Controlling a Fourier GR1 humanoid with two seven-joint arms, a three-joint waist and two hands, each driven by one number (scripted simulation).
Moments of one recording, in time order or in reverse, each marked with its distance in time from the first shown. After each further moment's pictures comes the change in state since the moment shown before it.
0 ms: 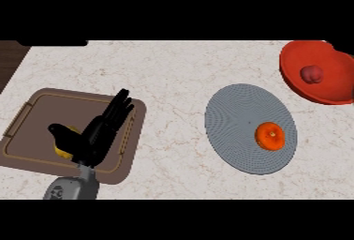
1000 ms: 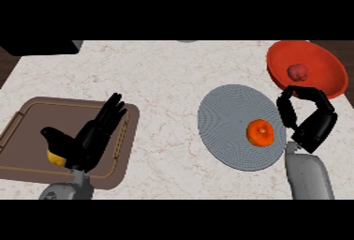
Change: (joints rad) left arm 0.042 0.012 0.022 -0.019 0.001 0.016 0.017; right arm 0.665 0.427 0.506 -0.752 -0.267 -0.113 -0.166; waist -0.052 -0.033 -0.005
